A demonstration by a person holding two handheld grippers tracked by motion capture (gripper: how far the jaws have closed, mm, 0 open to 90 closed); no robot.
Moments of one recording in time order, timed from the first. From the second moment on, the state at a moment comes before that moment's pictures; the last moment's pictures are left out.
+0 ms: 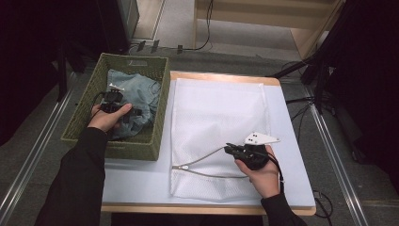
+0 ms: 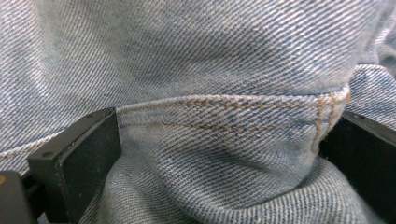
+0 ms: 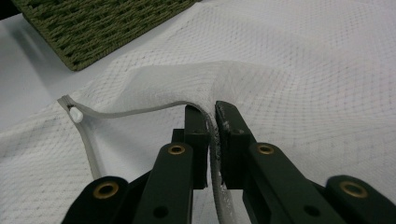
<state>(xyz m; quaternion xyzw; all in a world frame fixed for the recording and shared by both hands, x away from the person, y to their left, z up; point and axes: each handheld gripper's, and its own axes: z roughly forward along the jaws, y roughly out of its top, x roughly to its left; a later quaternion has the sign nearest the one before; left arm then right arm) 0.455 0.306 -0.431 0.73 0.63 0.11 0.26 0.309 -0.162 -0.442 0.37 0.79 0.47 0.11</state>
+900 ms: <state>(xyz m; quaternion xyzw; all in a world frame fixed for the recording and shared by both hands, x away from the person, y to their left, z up) 0.457 0.284 -0.434 0.75 0.62 0.14 0.18 0.310 -0.159 -0.446 0.36 0.80 0.47 0.11</state>
